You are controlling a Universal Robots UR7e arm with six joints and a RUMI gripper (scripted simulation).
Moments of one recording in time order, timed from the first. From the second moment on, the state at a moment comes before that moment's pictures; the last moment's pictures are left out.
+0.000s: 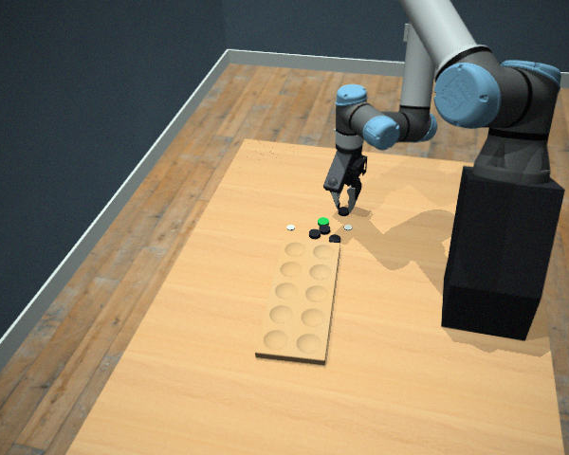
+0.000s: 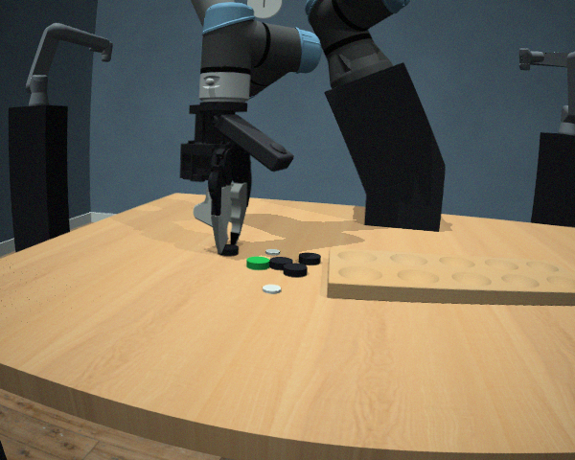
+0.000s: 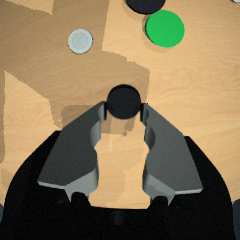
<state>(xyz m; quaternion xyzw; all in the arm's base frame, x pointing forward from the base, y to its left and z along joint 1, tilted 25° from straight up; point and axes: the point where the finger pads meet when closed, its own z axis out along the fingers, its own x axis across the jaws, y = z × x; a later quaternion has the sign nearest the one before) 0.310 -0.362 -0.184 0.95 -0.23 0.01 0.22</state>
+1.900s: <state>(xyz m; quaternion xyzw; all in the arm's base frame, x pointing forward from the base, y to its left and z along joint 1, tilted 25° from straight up) 0.317 -0.338 -0.128 0.95 -0.23 0.01 0.22</state>
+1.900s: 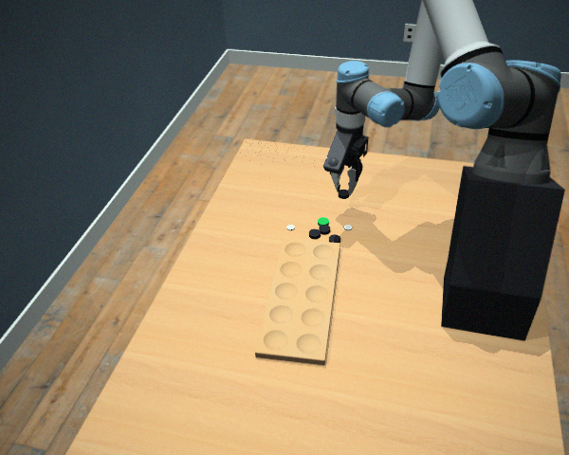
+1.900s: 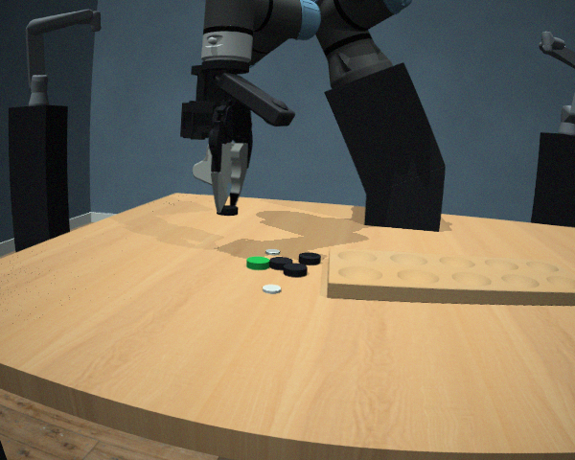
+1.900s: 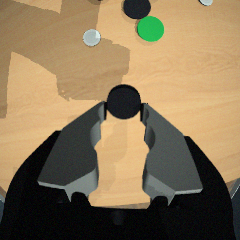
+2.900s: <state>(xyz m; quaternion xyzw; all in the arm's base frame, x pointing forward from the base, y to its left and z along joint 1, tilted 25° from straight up) 0.325 -0.315 -0.098 0.95 -0.23 0.01 0.22</state>
